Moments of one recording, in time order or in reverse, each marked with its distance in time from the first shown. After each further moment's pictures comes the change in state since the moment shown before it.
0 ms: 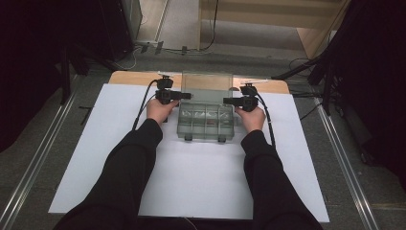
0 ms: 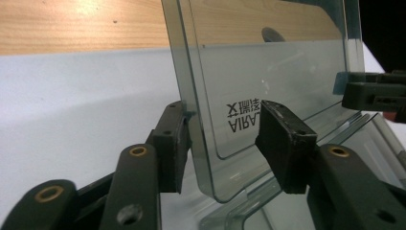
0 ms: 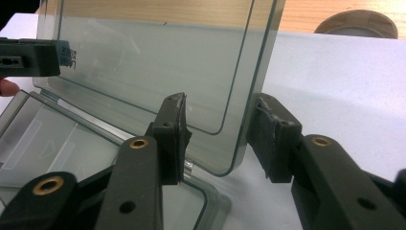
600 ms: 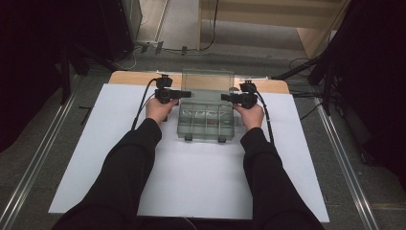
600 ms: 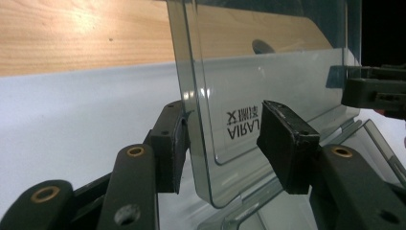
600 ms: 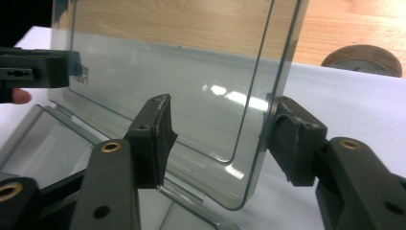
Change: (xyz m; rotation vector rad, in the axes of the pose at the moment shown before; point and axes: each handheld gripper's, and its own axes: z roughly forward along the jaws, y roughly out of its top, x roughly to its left) left arm -0.002 0.004 -0.005 -0.042 -0.021 0.004; right arm 0.005 0.009 -0.003 -0.058 0.025 -0.036
